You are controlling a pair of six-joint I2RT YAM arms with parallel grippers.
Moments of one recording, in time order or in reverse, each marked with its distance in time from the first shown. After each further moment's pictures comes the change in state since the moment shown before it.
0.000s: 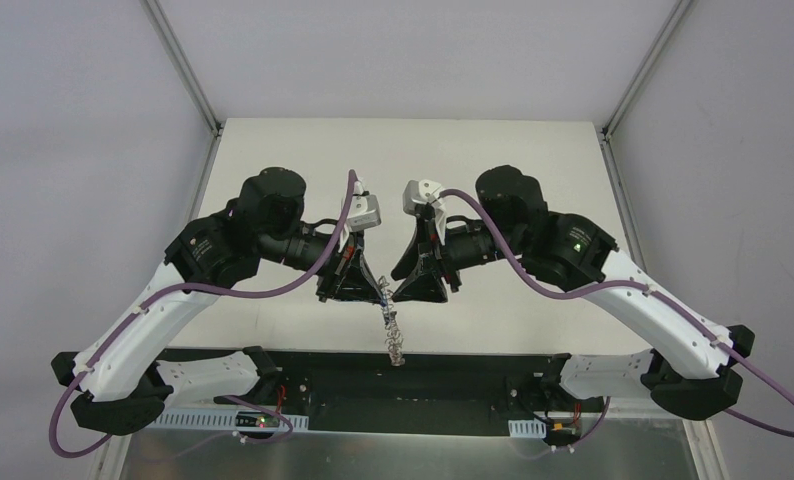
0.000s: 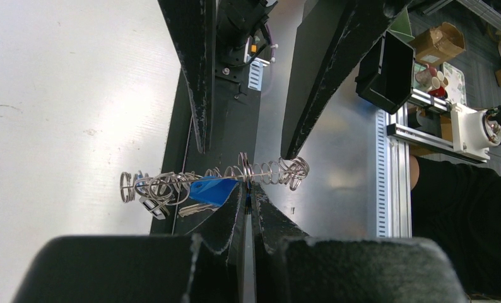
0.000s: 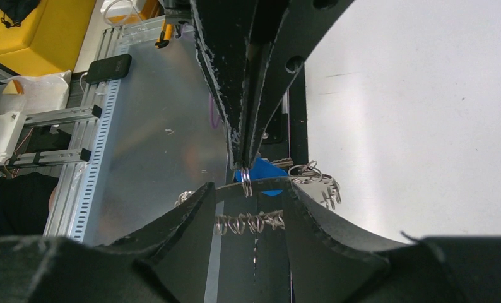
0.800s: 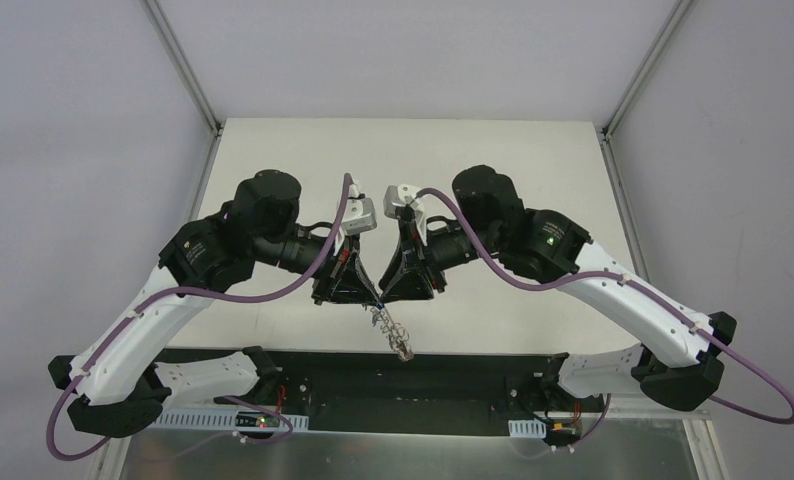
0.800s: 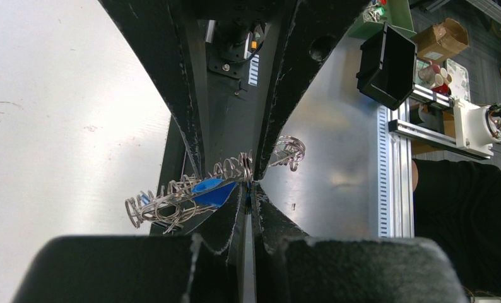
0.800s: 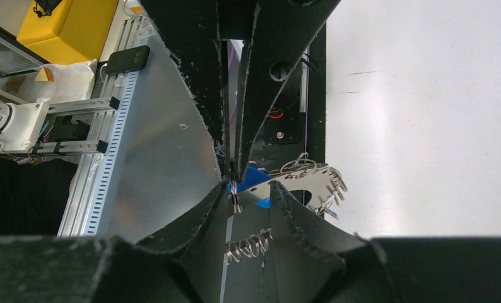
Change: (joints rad) left arm 0.000 -0.018 0.000 -0.023 -0.003 0.016; right arm 0.009 0.067 -0.006 0.031 -0.063 0.010
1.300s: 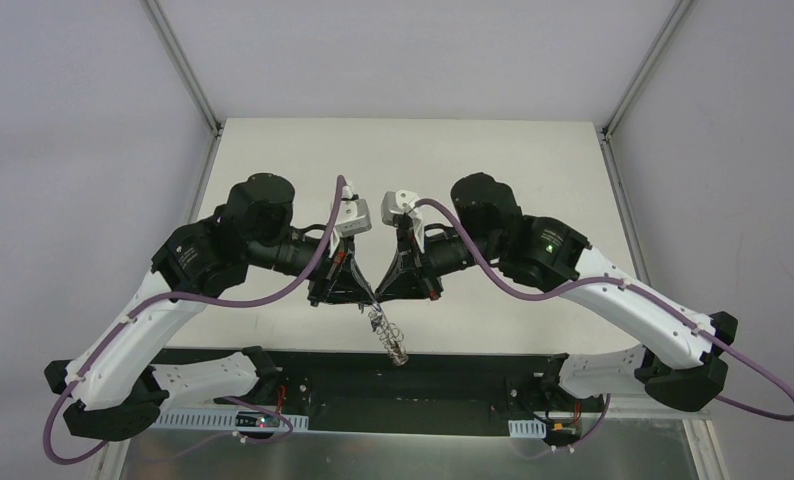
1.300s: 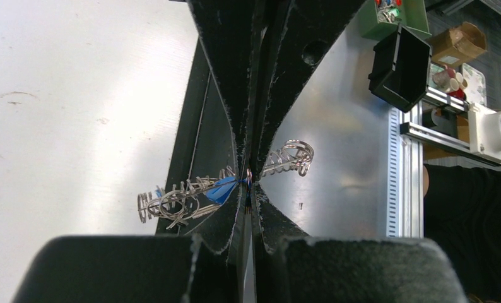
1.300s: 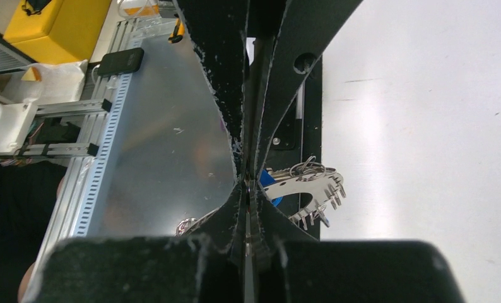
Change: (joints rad) left arm 0.000 -0.018 -0.002 -0.020 -0.035 0.006; right arm 0.039 -0.003 -0.012 0.022 0.032 -0.001
